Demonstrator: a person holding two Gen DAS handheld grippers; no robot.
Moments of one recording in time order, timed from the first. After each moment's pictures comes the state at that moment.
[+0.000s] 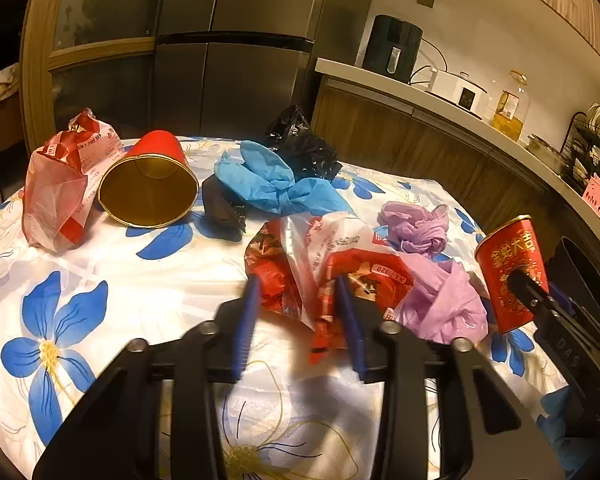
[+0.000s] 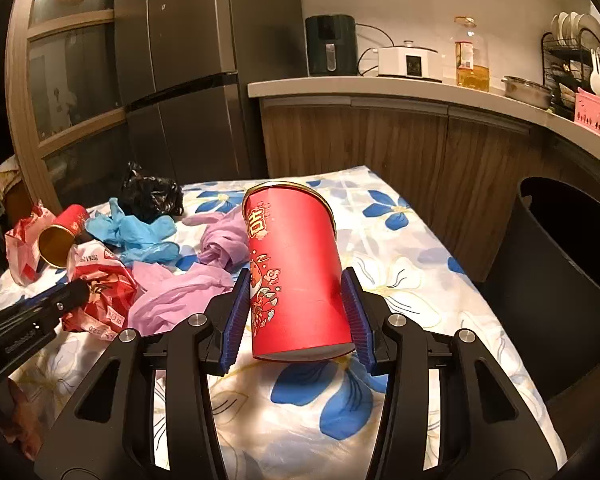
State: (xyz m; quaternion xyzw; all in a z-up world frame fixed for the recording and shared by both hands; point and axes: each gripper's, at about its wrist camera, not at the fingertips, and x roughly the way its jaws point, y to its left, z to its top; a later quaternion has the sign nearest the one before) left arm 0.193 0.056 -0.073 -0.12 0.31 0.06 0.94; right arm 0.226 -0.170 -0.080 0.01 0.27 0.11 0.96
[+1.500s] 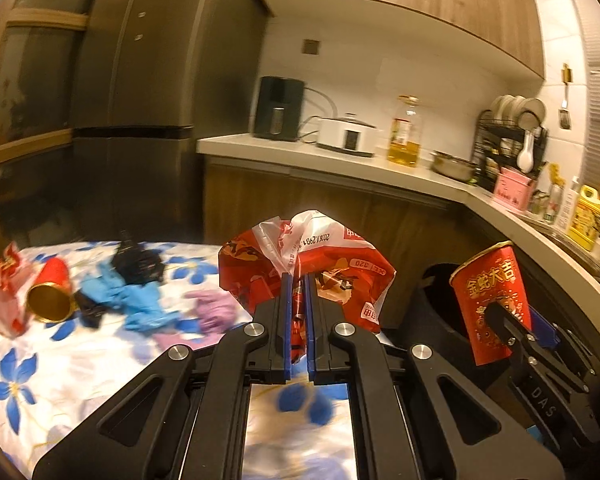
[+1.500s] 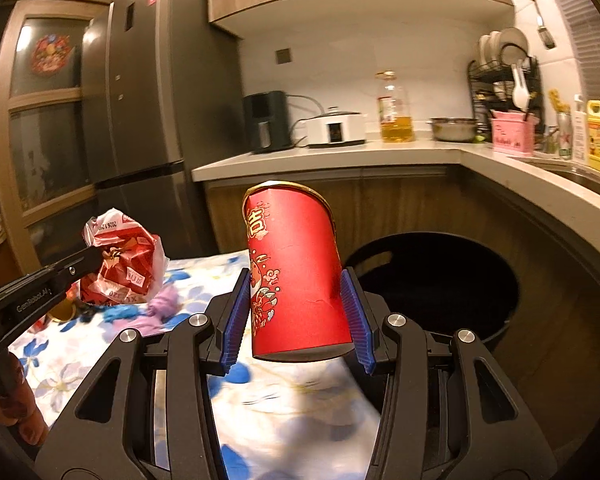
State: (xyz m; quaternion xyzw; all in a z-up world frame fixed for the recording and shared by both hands) left arm 0.164 -0.109 0.031 -0.06 0.19 -0.07 0.98; right arm 0.139 -0.317 -0.001 0.05 0.16 0.03 0.98
